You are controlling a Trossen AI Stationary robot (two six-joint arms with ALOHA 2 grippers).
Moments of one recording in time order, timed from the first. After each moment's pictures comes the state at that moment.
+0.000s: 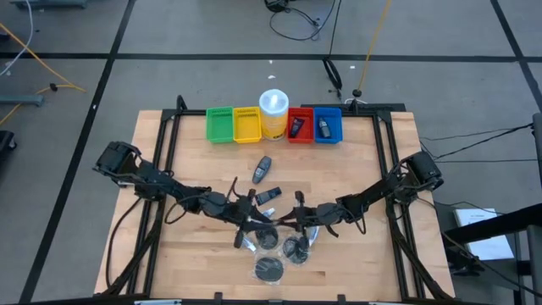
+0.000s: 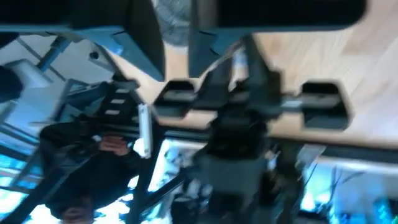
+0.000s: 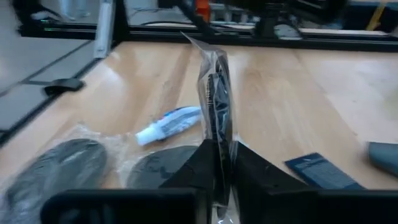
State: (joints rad) left arm -0.34 1.63 0.64 0.89 -0.06 -0.19; right arm 0.36 1.81 0.65 0.90 0.27 0.08
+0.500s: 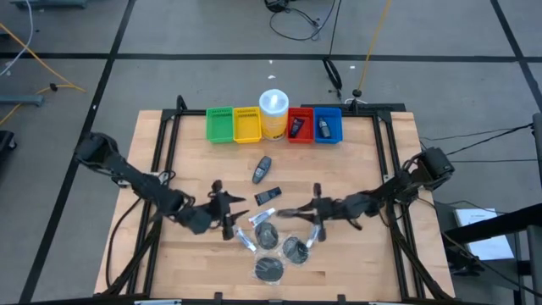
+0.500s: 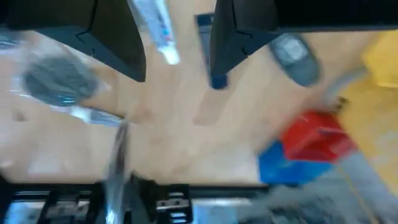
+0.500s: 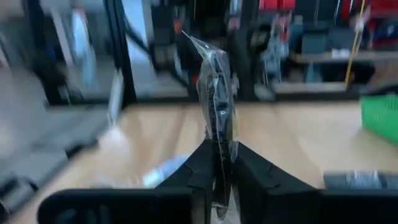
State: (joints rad) left arm -0.55 1.36 0.64 0.22 -0.80 -0.29; right arm 0.38 1.69 0.37 1.36 0.32 0.06
